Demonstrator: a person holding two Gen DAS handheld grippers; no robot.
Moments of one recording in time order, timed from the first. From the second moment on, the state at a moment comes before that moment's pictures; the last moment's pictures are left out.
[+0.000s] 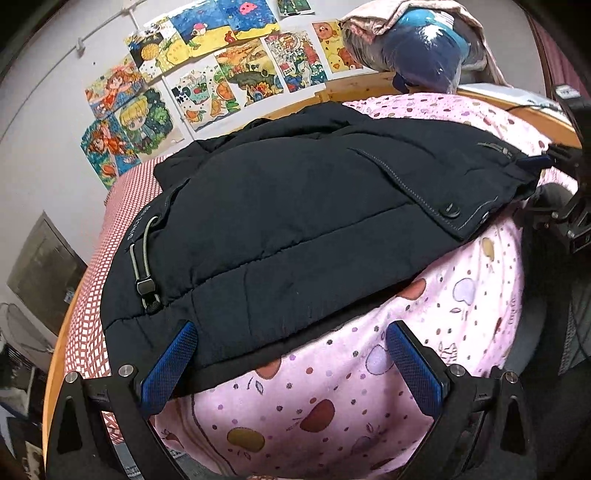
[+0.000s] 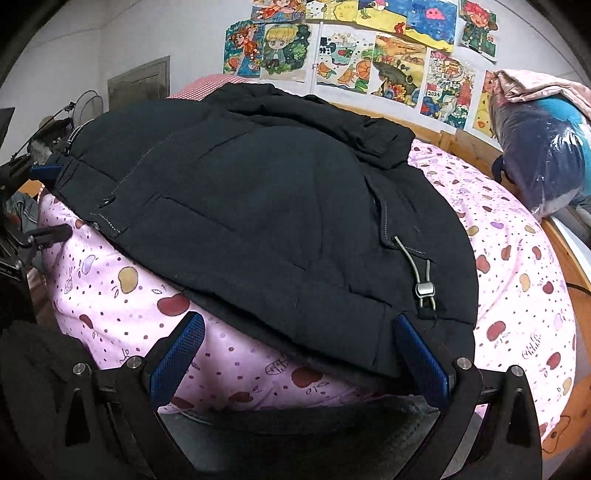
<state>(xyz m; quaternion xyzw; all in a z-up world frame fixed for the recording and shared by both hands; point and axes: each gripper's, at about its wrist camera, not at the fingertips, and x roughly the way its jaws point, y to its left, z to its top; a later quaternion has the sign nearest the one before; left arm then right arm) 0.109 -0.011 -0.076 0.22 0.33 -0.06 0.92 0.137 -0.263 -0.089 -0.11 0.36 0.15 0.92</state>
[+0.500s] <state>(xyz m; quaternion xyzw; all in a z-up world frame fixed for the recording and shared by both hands) 0.106 -0.020 -0.087 0.23 0.29 -0.02 0.93 0.150 -0.254 -0.093 -0.14 0.38 0.09 0.91</state>
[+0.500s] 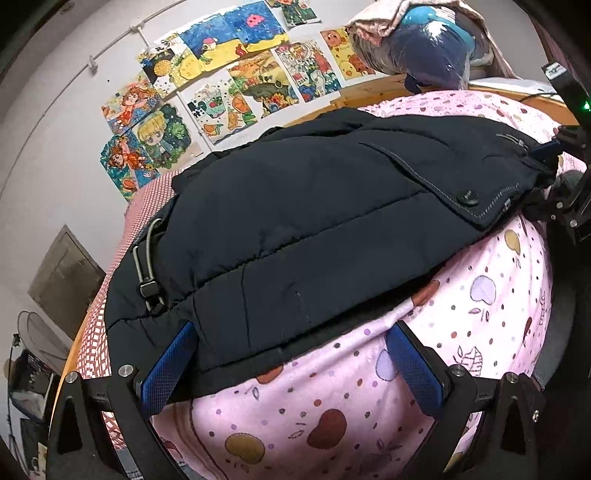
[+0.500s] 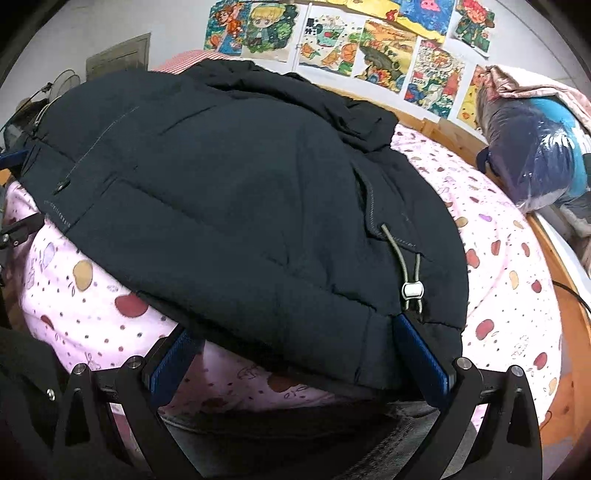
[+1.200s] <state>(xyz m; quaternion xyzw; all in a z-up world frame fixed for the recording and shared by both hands) 0.108 0.005 -0.057 0.17 0.25 0.01 0.95 0.167 -0.286 -0.049 -0.03 0.29 0.07 0.95</state>
